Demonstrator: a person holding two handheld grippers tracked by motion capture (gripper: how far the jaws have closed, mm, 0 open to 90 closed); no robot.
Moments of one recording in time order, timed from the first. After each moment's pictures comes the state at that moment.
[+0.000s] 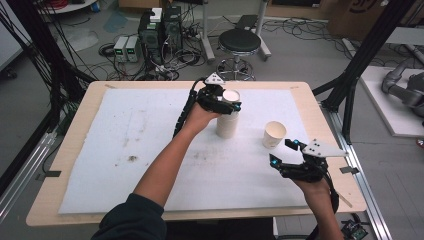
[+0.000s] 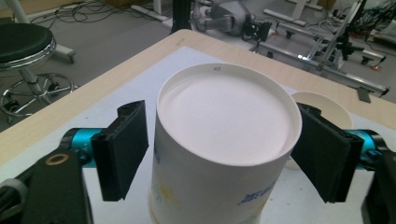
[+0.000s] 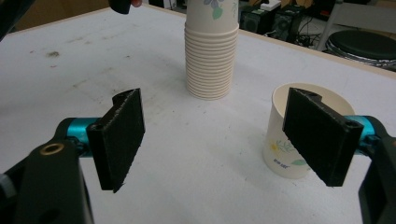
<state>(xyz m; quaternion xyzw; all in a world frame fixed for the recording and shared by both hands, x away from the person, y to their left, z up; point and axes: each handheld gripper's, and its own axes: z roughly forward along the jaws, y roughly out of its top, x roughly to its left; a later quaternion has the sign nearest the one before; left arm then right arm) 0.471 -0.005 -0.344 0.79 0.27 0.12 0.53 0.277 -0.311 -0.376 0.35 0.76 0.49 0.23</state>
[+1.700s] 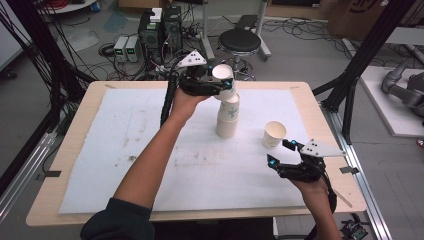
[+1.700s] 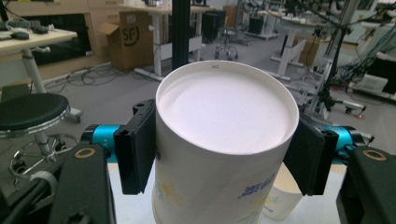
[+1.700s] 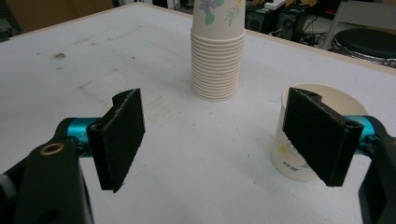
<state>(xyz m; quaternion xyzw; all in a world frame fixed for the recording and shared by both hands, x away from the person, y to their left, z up) 0.451 0.041 -0.273 0.72 0.23 0.16 0.63 0.277 -0.305 -0.377 0.35 0.76 0.49 0.22</state>
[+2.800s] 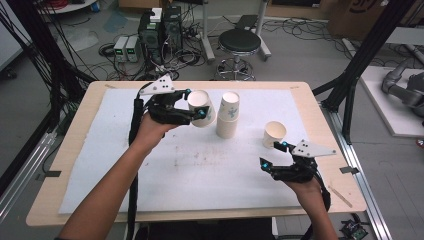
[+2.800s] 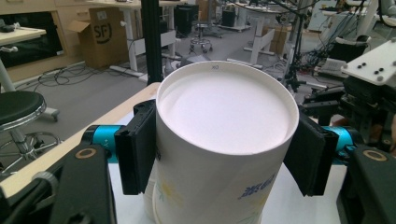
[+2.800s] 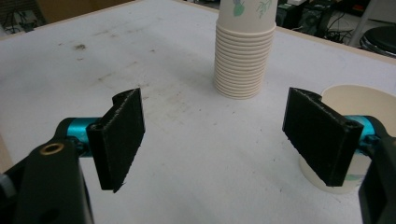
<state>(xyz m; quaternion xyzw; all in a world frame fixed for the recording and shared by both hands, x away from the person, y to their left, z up) 0.374 0.105 -0.292 0.74 0.19 0.12 0.63 0.282 -0.291 -0.384 0.33 0.78 0.50 0.19</state>
